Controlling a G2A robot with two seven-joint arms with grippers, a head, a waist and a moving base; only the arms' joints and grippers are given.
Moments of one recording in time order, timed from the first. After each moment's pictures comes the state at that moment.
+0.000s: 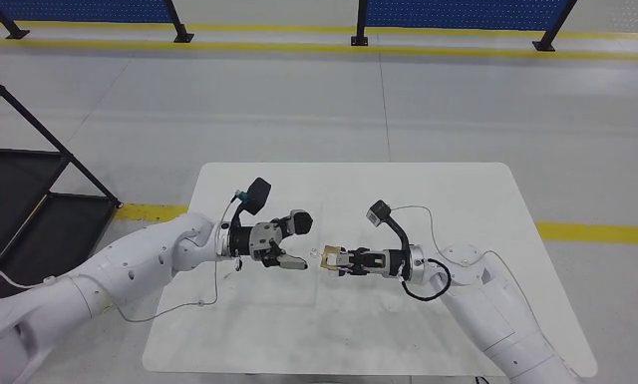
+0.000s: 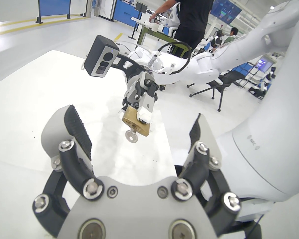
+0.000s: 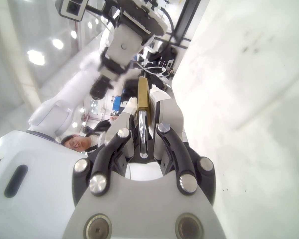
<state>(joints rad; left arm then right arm) 0.65 -0.62 -0.19 -1.48 0.41 -1.01 0.32 -1.13 -1.18 0.92 -1.38 0.41 -0.36 1.10</state>
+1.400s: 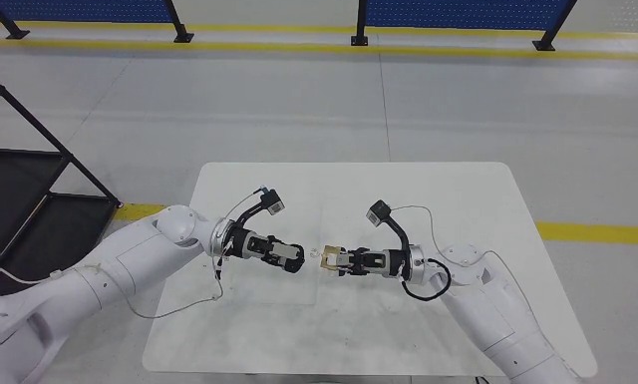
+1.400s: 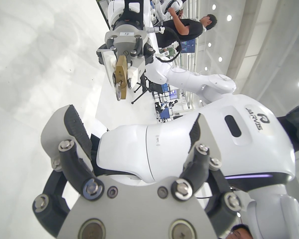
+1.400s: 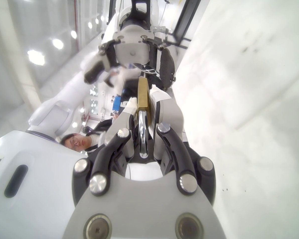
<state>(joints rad) 0.66 -0.68 -0.25 -1.35 -1.04 -0.66 -1.16 -1.13 -1.18 0.92 -1.38 0.41 -0.36 1.10</state>
